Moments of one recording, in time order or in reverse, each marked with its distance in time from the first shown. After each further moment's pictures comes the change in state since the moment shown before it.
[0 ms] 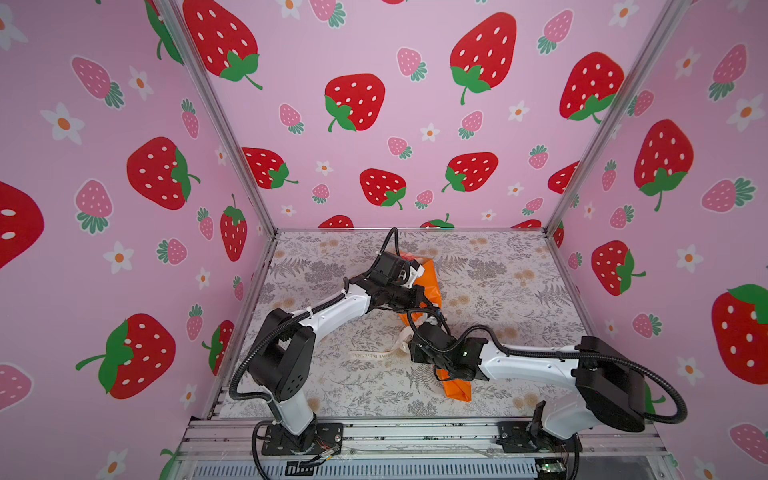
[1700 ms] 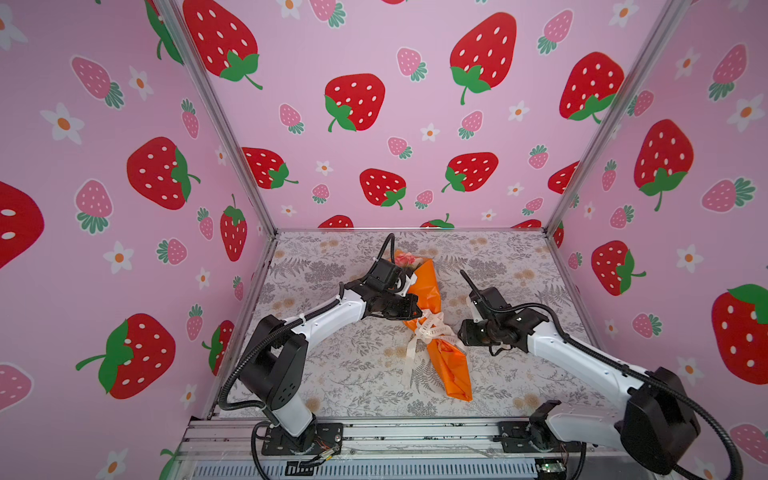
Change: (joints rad) left arm -0.003 -0.069 -0.082 -0.081 -0.135 0.082; right arm -0.498 -0.328 0.015 -0.484 -0.395 -0.536
